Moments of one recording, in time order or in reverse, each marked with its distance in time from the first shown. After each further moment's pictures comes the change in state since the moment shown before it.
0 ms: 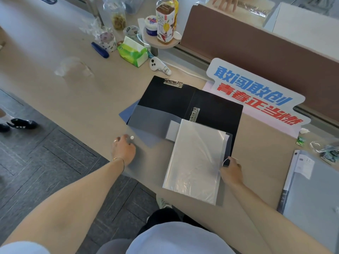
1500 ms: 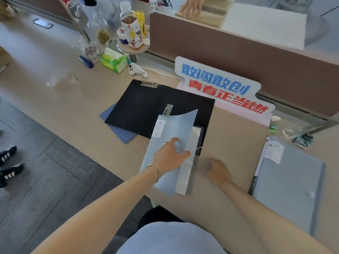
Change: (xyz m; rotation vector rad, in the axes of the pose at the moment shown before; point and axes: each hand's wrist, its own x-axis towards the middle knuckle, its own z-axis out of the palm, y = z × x) left_hand -0.202 0.190 0.116 0.045 -0.315 0.303; right_hand 0.016 0.076 -0.071 -0.335 -0.243 -0.313
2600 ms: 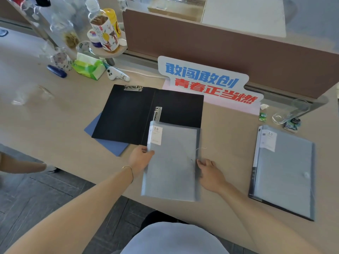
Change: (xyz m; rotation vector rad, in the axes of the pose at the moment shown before) left_hand 0.071 -0.085 -0.047 -0.254 0.008 -0.258; right_hand -0.003 -0.018 0.024 -0.263 -0.100 -0.070
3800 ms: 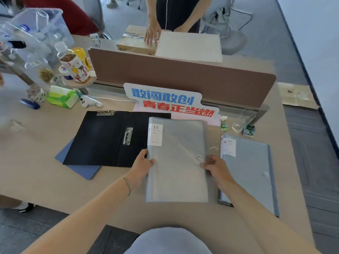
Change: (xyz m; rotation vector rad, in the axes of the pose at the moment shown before) left_hand -0.066 0.092 0.077 -0.179 -0.205 0.157; right_hand -0.055 0.091 -0.088 1.177 0.397 0.147
